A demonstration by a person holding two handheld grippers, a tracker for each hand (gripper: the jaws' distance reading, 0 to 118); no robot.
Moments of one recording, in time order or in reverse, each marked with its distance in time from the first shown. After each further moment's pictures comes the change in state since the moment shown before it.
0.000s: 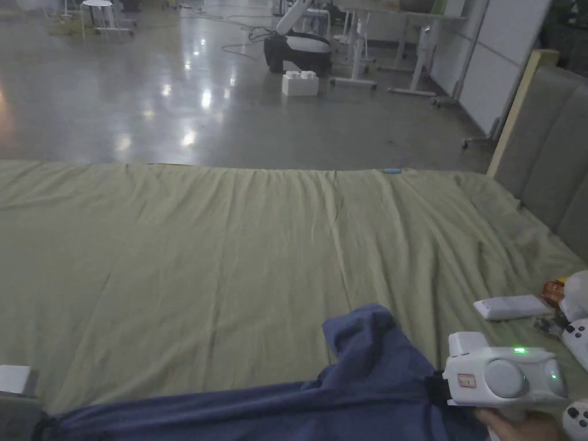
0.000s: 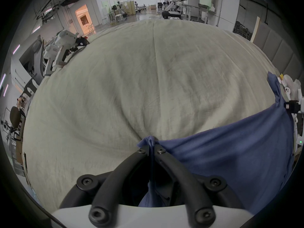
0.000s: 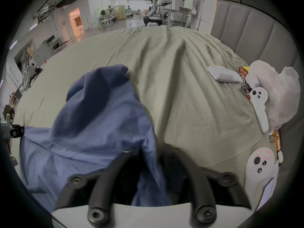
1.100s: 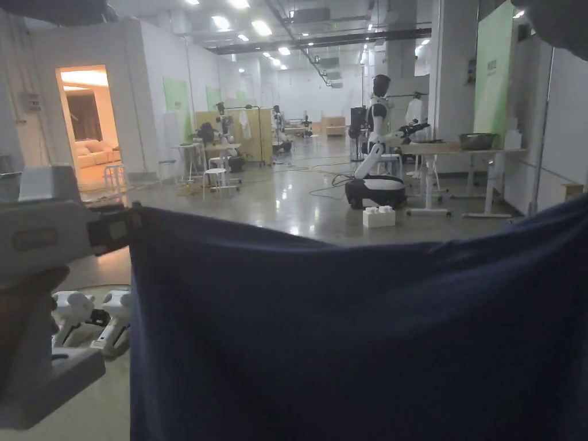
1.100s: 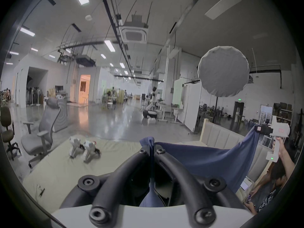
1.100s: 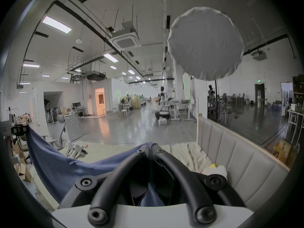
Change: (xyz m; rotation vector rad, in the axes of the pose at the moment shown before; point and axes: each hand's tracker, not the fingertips) left arm -0.064 -0.056 0.560 0.991 -0.240 0.083; right arm 0.001 -0.017 0.534 0.950 0.093 -0.012
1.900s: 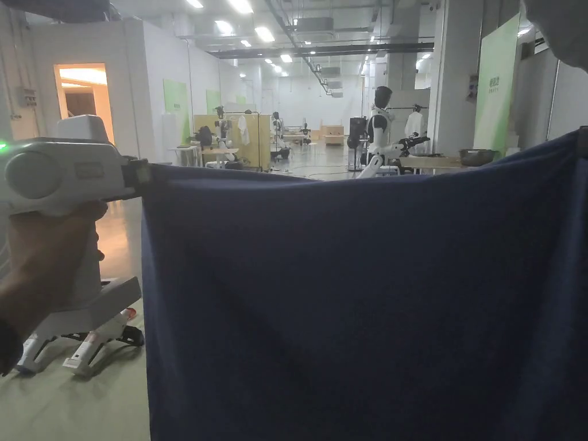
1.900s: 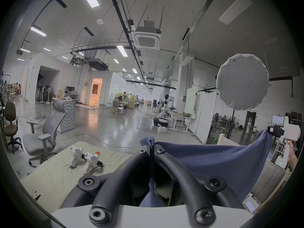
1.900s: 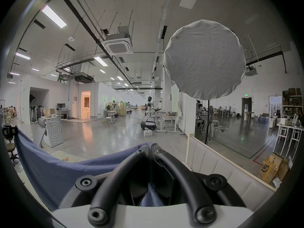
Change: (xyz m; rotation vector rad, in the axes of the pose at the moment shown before) left arm -0.038 0.043 -0.168 0.037 0.120 0.073; right arm -0.022 0.076 -0.156 0.057 -0.146 0.061
